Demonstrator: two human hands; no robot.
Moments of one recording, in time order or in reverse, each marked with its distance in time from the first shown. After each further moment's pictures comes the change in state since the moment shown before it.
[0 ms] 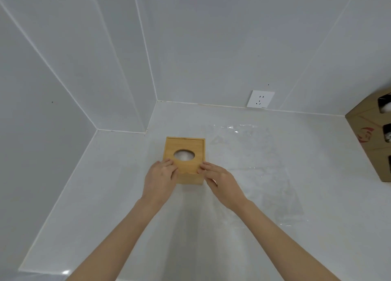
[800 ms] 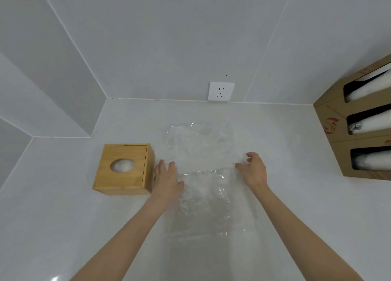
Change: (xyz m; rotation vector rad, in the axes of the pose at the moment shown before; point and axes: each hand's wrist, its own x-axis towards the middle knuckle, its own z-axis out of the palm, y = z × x) left_hand 0.059 0.109 0.124 0.017 -0.424 -0.280; right_hand -0.027 0.189 -0.111 0.218 0.305 0.879
